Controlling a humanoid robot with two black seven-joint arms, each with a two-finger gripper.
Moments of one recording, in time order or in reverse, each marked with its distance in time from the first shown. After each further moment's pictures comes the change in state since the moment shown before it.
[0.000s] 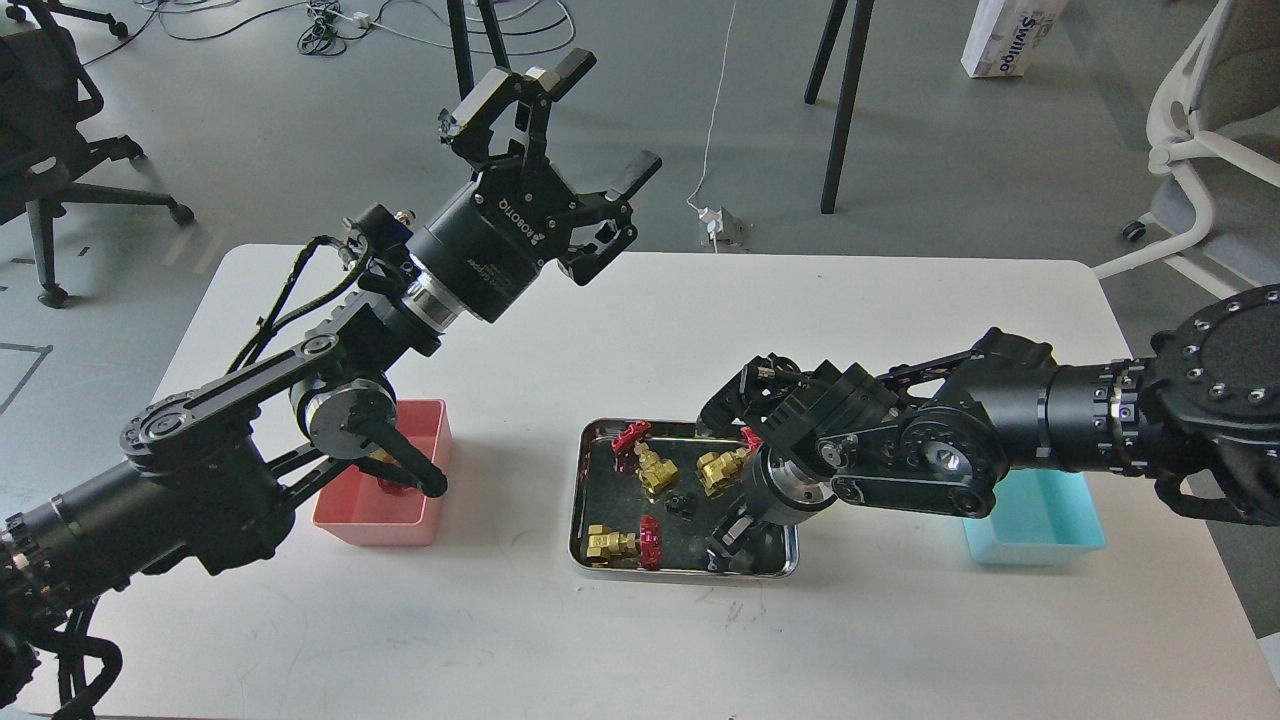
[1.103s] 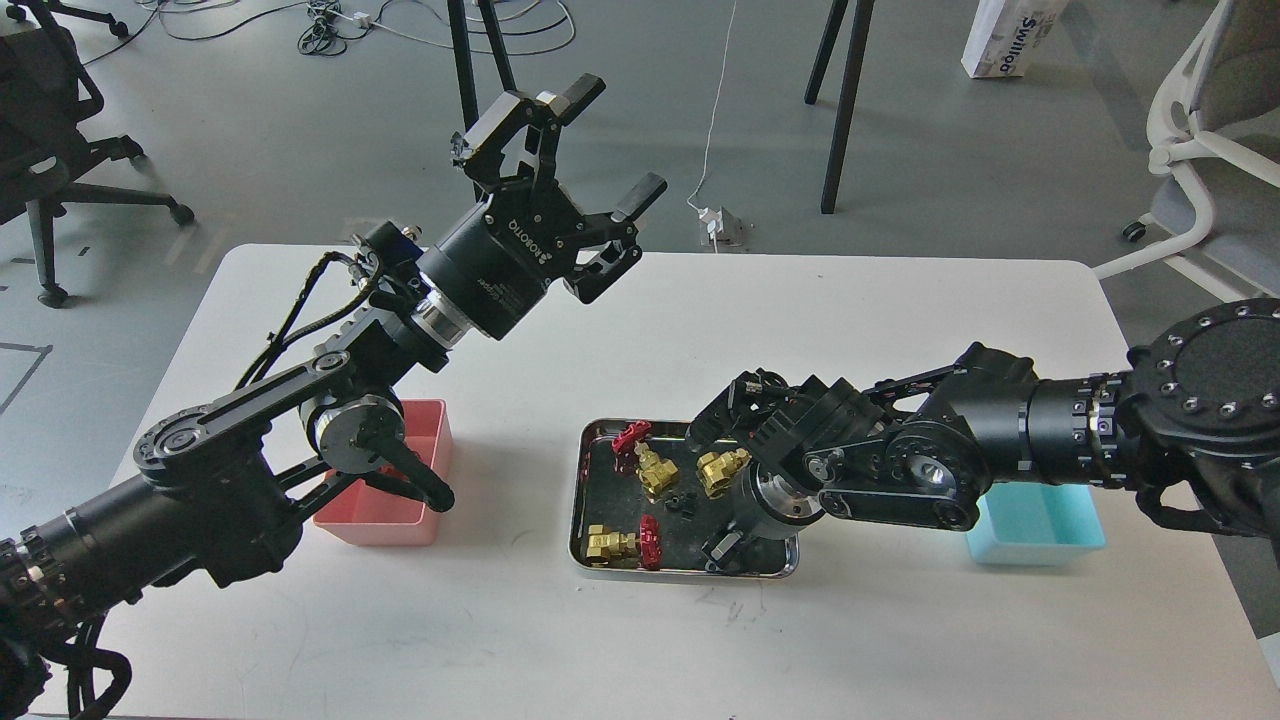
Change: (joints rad) left arm 0.024 -0.020 -0.002 0.007 0.037 -0.001 0.000; right arm -0.016 0.017 -0.001 -0.010 0.002 0.000 0.000
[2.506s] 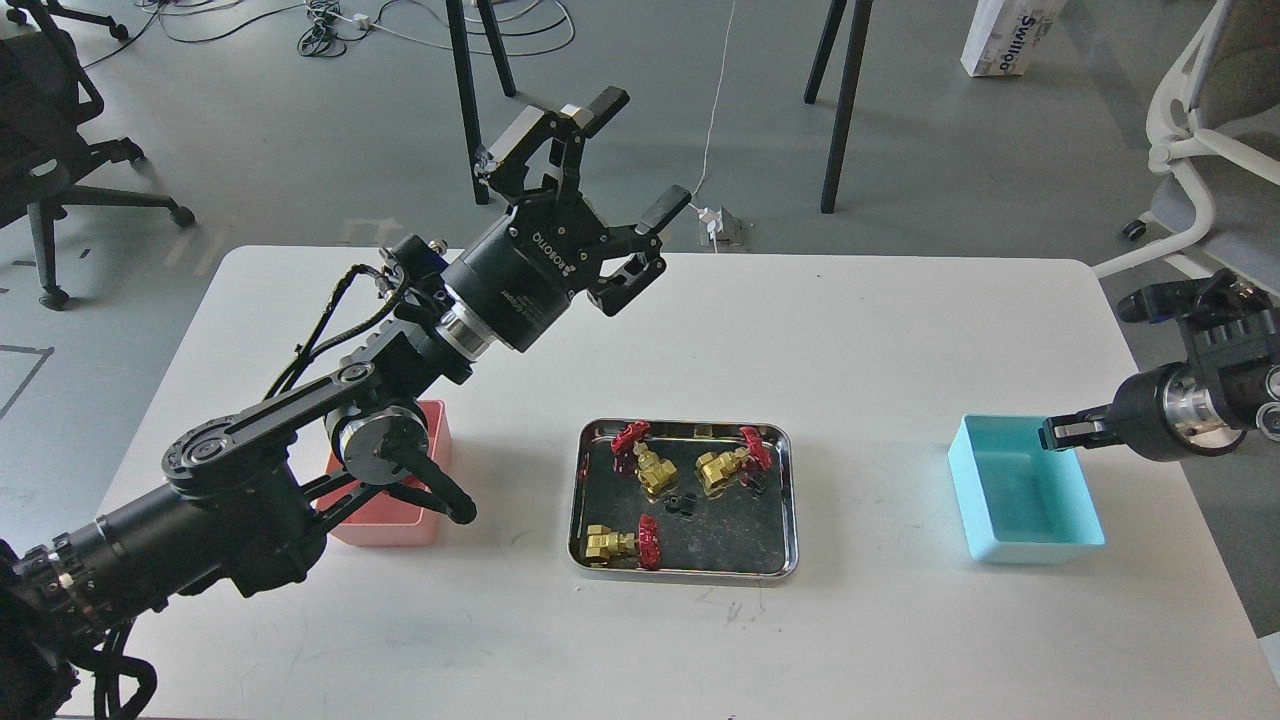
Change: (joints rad) left arm 0.011 -0.047 0.003 0.008 0.001 0.001 0.000; right arm -0.076 -0.859 0.242 0.196 -0.024 0.000 -0.003
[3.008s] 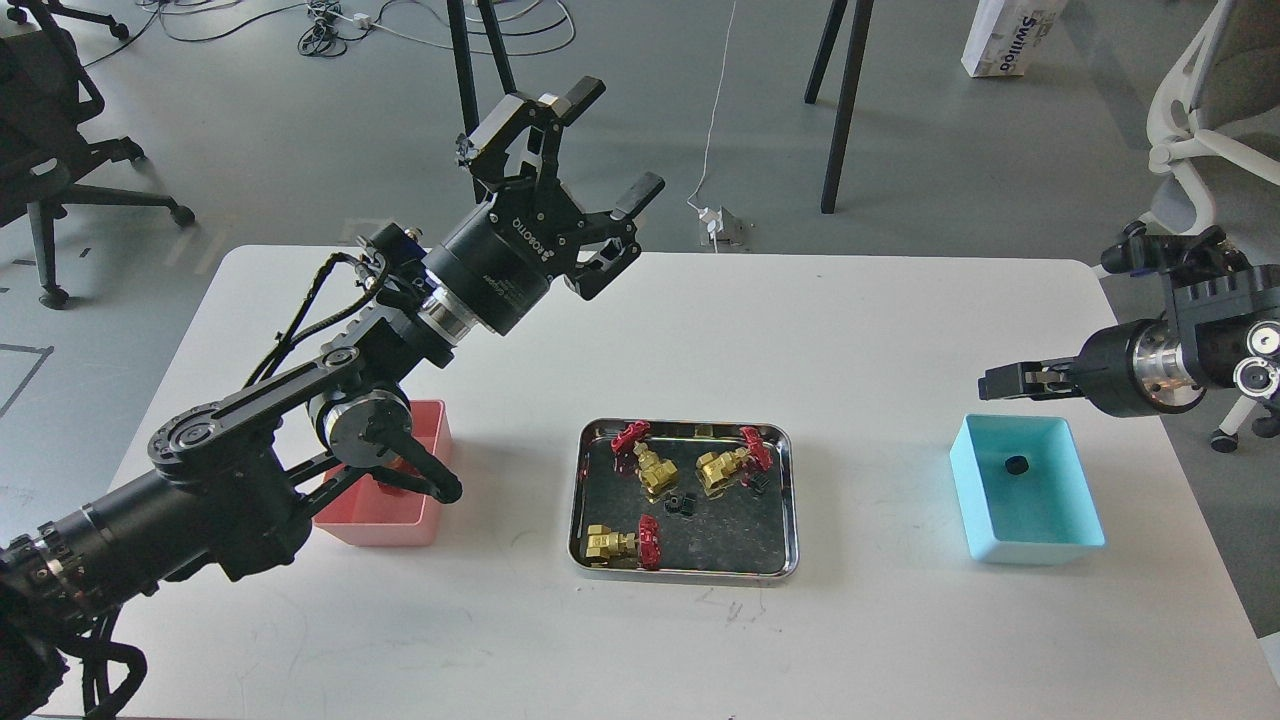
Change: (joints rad) left arm -0.059 0.066 -0.008 0.072 -0.002 -0.012 0.000; right arm -0.016 0.021 0.211 -0.044 0.165 0.000 0.004
